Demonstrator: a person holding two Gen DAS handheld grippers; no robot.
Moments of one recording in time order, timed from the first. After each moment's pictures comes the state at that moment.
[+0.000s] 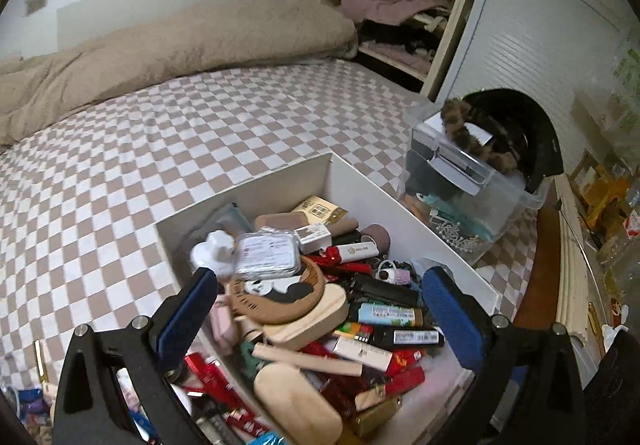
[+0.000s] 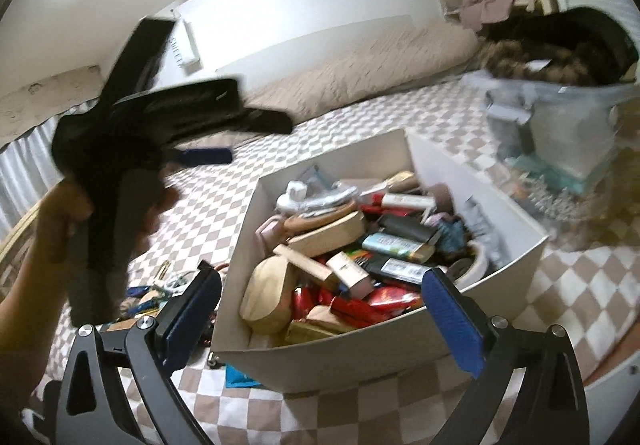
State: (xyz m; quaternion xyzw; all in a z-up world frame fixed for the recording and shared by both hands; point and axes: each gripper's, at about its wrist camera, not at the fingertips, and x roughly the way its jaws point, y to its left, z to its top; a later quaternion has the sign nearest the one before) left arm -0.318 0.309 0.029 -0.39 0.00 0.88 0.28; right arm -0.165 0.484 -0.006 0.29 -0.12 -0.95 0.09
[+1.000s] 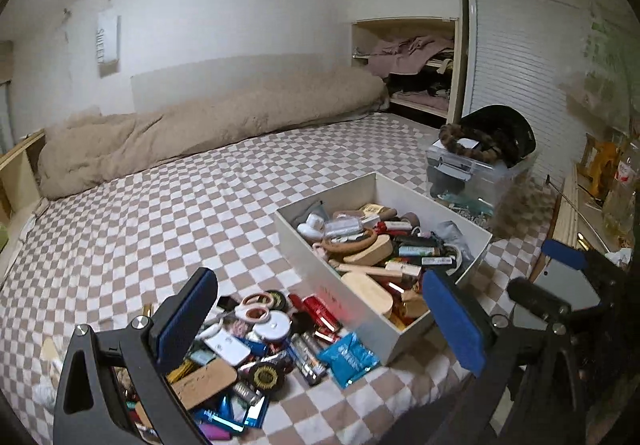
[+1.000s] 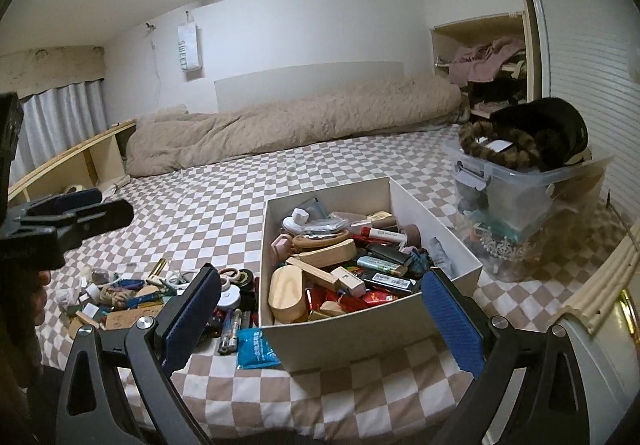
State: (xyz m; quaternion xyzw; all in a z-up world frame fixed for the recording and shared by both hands) left arm -0.143 0.192 0.074 -0.27 0.05 0.94 0.20; right arm -0.085 0.442 0.056 0.25 -0.04 -0.97 0.05
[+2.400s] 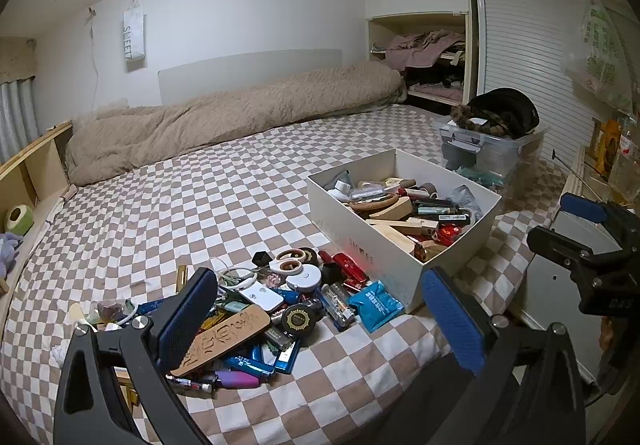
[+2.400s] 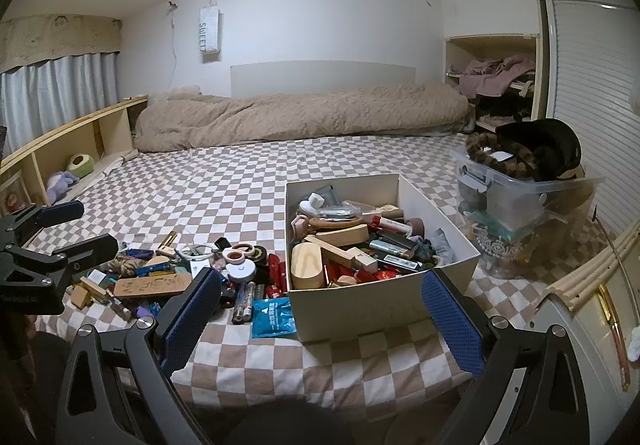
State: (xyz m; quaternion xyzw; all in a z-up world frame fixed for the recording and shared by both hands) left arm -0.080 0.153 0.047 -0.27 0.06 0.95 0.16; right arm -0.047 0.408 0.059 0.25 0.00 -0.97 0.05
